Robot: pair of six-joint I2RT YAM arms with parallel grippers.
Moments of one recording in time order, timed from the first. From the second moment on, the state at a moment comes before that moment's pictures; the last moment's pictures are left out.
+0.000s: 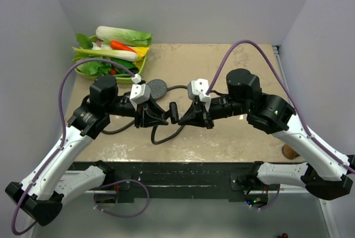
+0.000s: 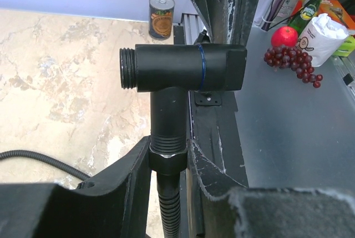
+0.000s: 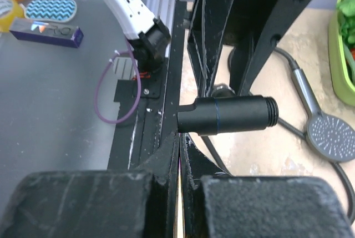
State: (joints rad) left arm -0.53 0.94 1.07 -0.40 1.06 0.11; right arm 0.94 1.12 1.48 -0.71 -0.64 -0.23
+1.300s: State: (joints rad) left arm -0.53 0.94 1.06 -0.45 1.35 0.16; right arm 1.10 1.21 1.76 -0.82 -0.46 -0.62
